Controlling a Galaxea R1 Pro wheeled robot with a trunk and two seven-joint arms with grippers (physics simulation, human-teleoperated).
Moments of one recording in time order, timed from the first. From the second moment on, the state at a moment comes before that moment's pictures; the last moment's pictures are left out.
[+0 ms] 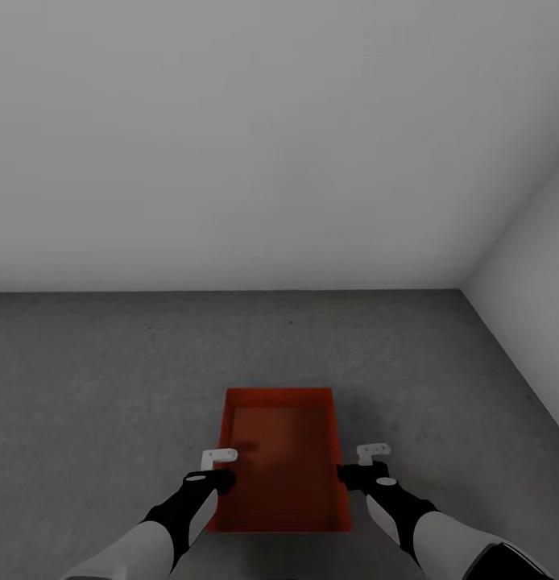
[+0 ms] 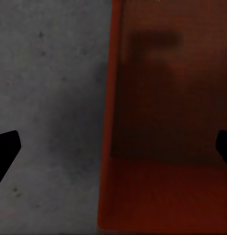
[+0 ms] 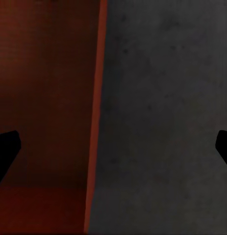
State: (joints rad) left arm -0.66 -0.15 0.01 -0.27 0.03 0.15 0.23; right arm -0.72 0.02 0.59 -0.14 -0.49 -0.05 -0.09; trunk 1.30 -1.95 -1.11
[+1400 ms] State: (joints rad) left arm -0.66 -0.14 0.01 -0.27 0.03 0.15 0.23; right arm -0.72 0.02 0.59 -0.14 -0.50 -0.05 -0.09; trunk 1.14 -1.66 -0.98
